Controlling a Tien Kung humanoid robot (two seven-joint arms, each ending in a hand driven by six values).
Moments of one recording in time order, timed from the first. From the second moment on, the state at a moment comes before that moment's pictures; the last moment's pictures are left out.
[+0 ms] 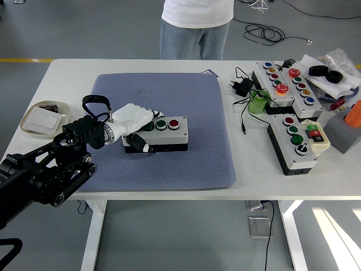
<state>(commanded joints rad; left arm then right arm) -0.78 0.21 -0.71 -0.87 2.16 -0.01 -0.10 0.13 -0.16 1.03 0.18 -0.65 -0.33 -0.26</state>
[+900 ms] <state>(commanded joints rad) -0.74 0.24 -0.85 -1.02 2.10 -0.11 -0.10 0.13 -0.16 1.04 0.18 -0.66 -0.33 -0.26</state>
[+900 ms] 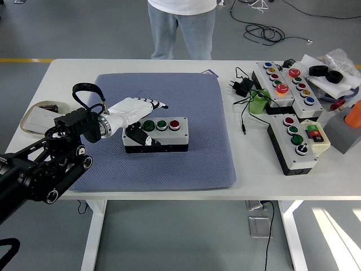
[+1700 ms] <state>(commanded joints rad) -0.63 0.31 -0.95 -1.48 2.26 -0.26 0.11 0.13 -0.16 1.04 0.18 -0.66 -0.33 -0.26</state>
